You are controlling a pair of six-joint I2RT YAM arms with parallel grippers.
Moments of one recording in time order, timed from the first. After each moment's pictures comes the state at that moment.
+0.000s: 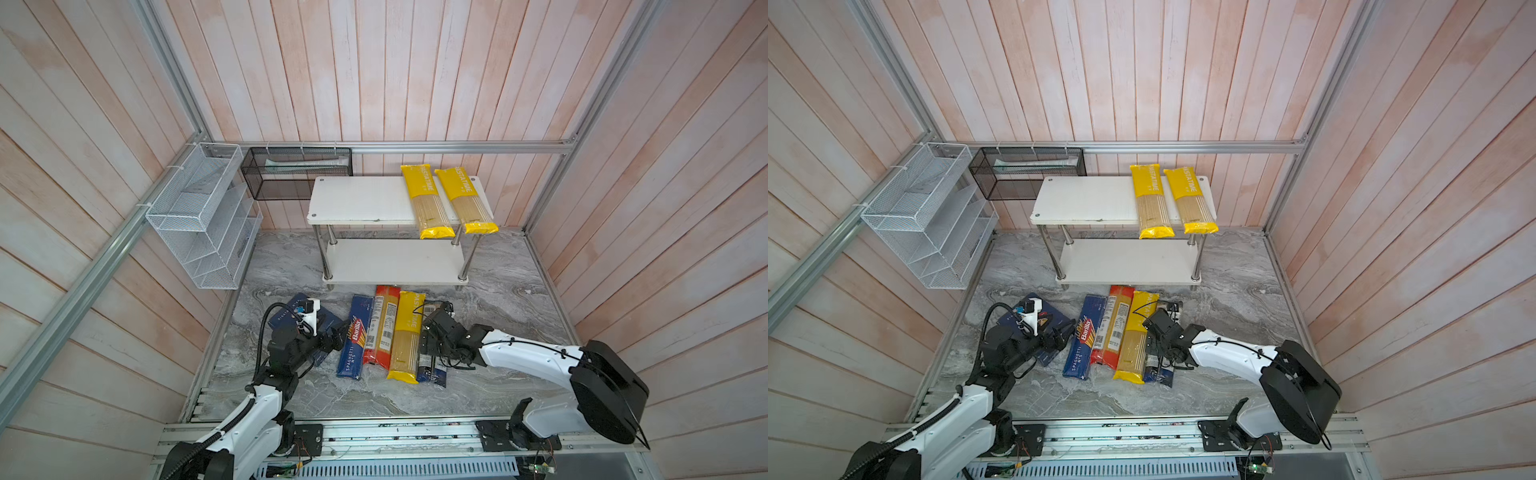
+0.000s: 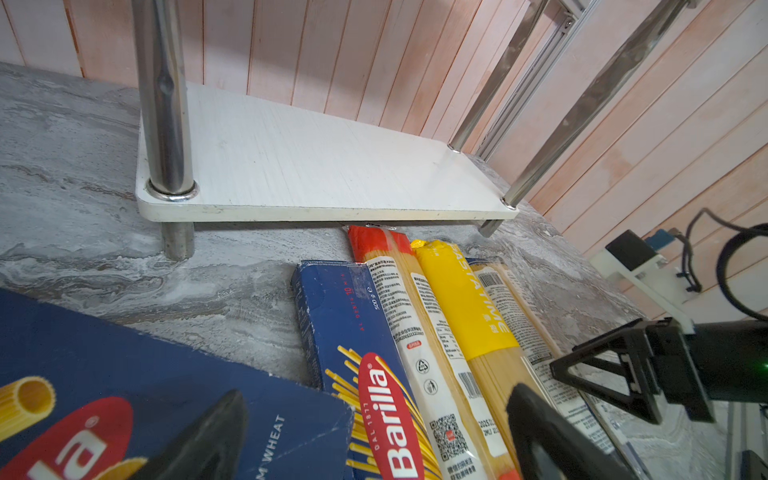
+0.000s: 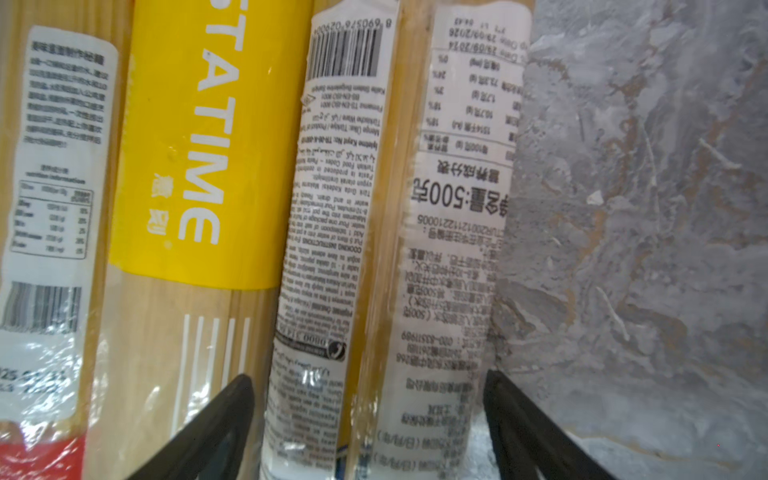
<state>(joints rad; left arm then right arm) -0.20 0.90 0.15 0.49 0.41 -0.28 0.85 1.44 0.73 -0.43 0.26 0.86</state>
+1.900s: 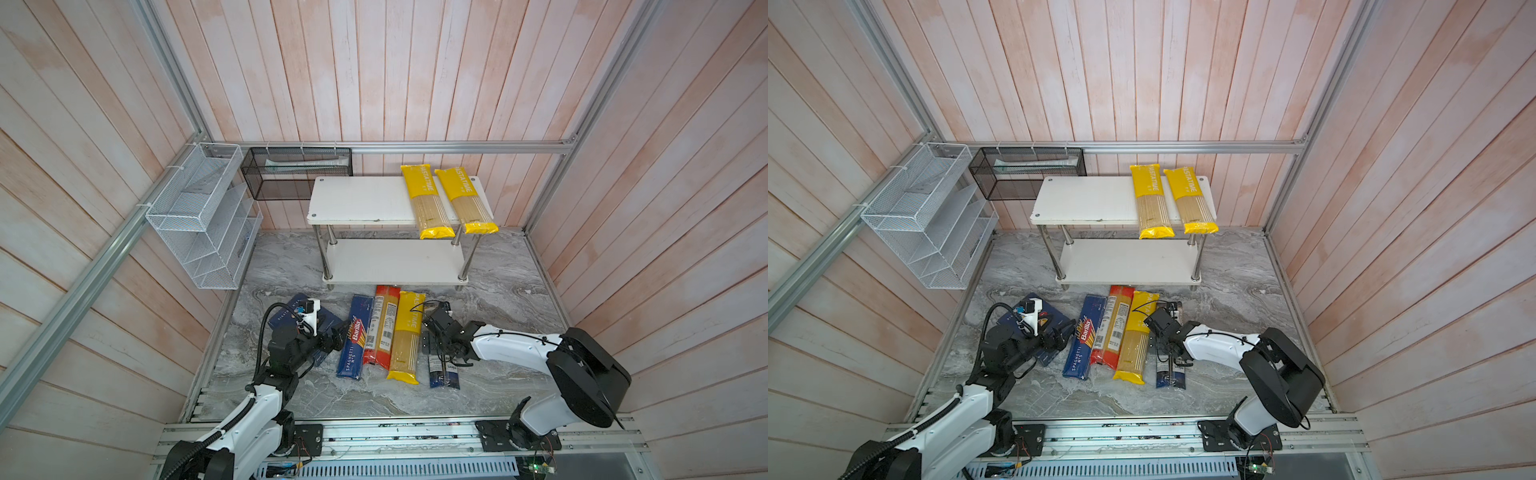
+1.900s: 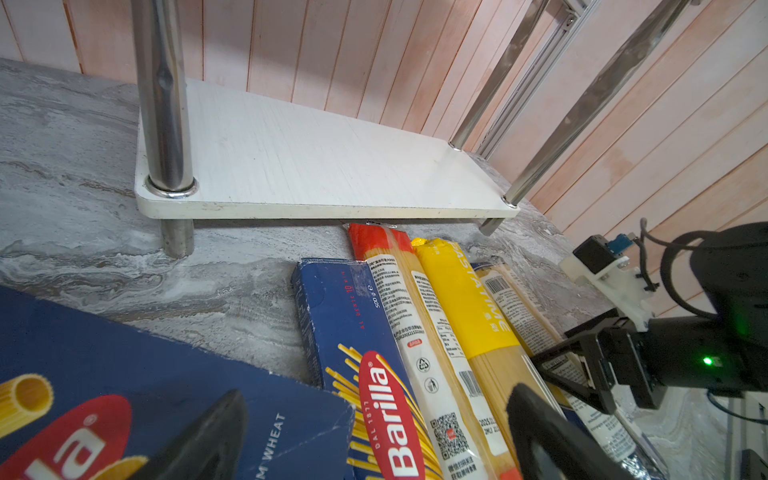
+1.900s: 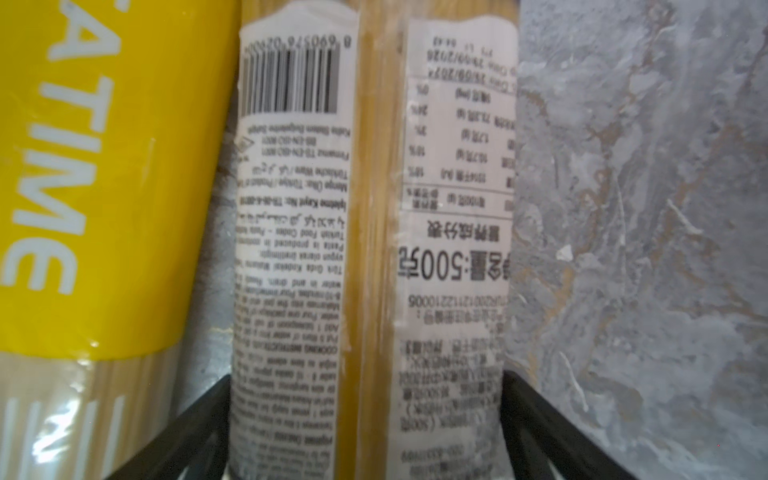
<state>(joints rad) -0.20 0.91 0.15 0.49 0.41 -0.28 0.79 1.52 0.71 -0.37 0.30 0.70</state>
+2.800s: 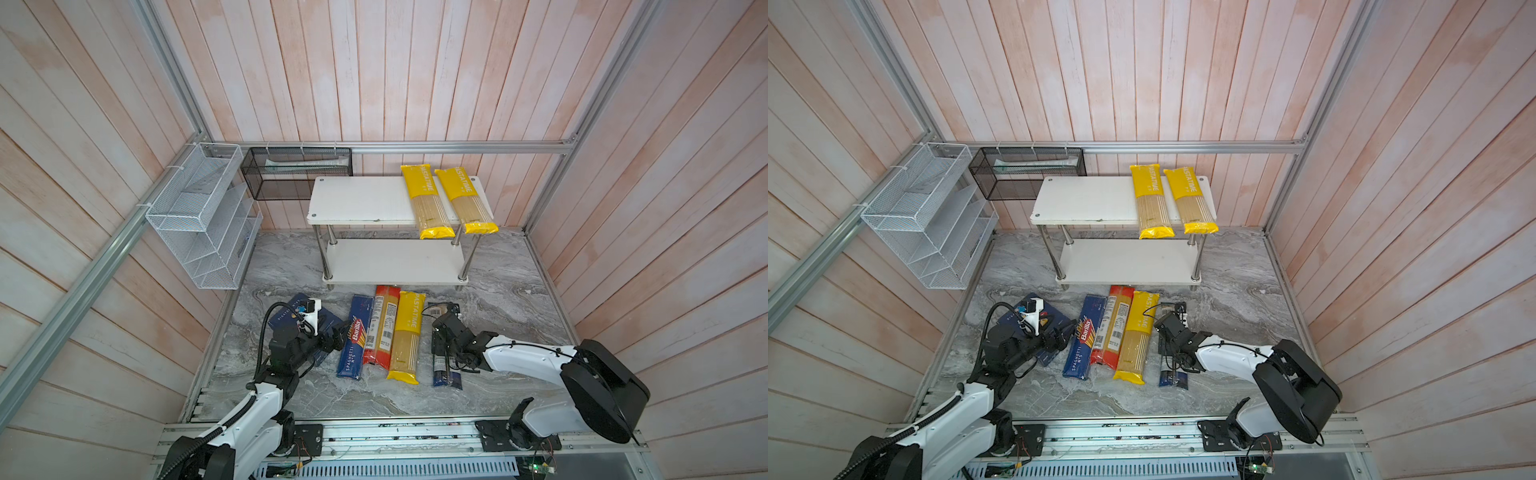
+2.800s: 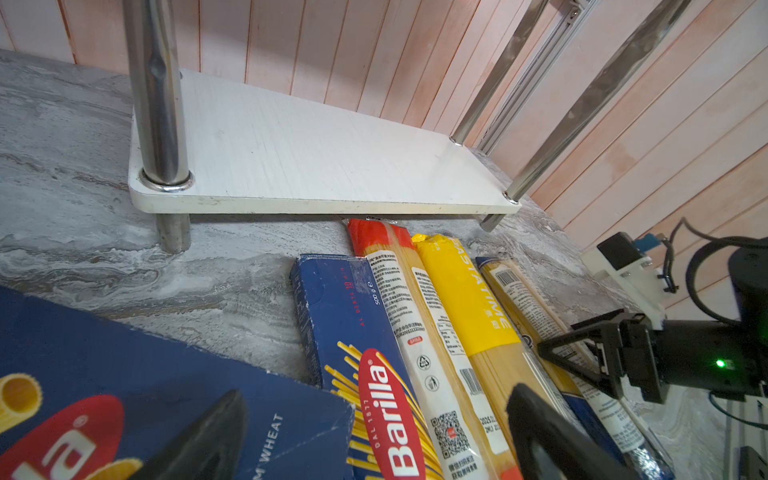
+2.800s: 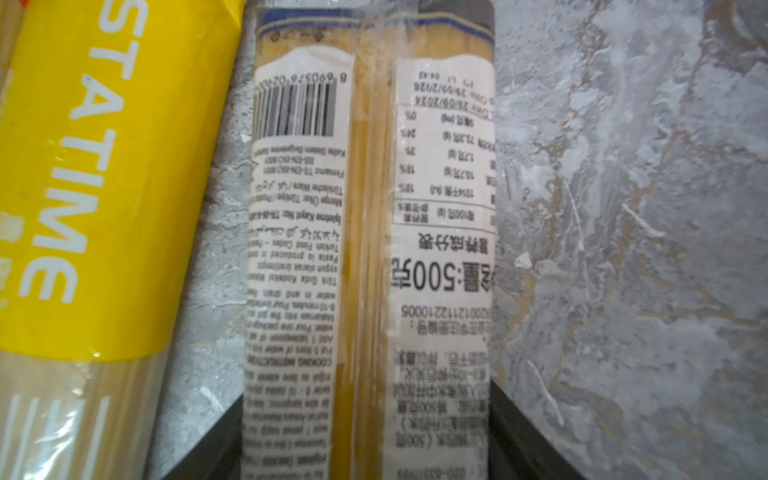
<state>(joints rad) -0.21 0.93 0.16 0.49 0.41 -0.28 0.76 1.41 0.56 -0.22 0.32 0.71</state>
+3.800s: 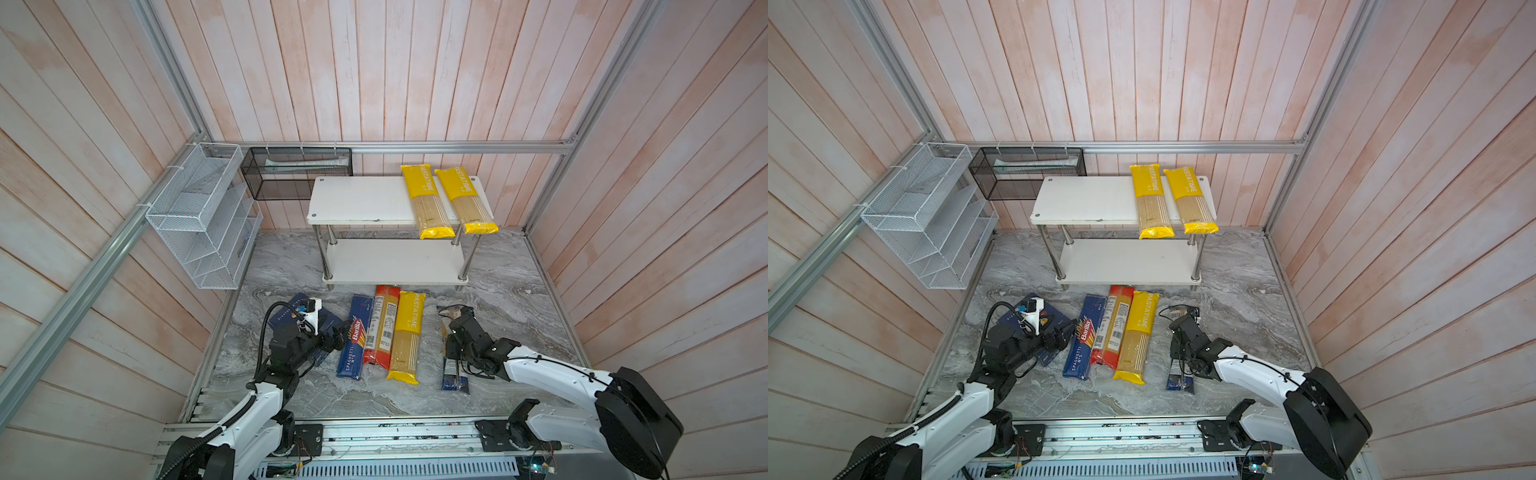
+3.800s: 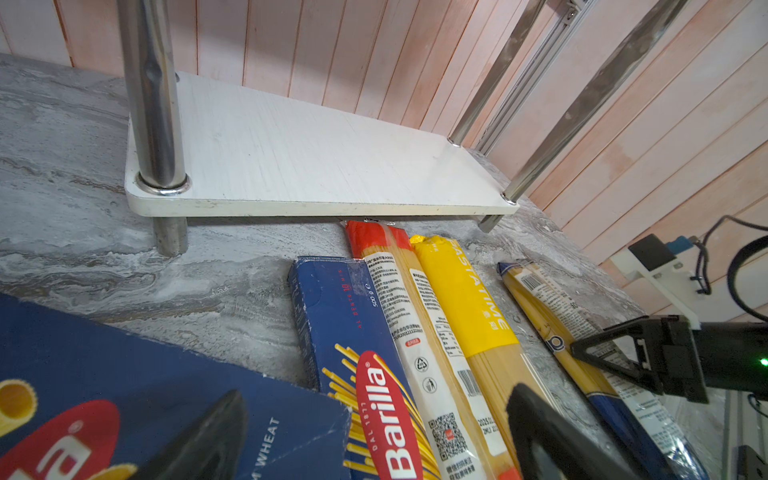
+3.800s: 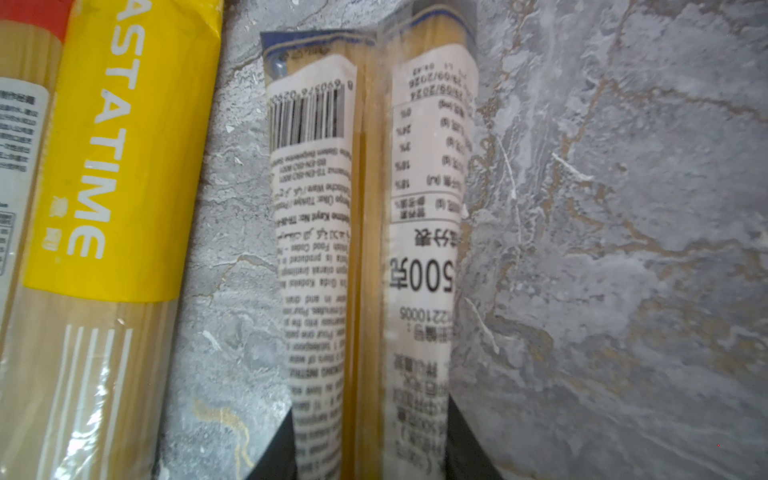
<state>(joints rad) -0.22 0.93 0.16 0.49 0.41 -0.28 0.68 1.19 0.47 -0.29 0.21 0.72</state>
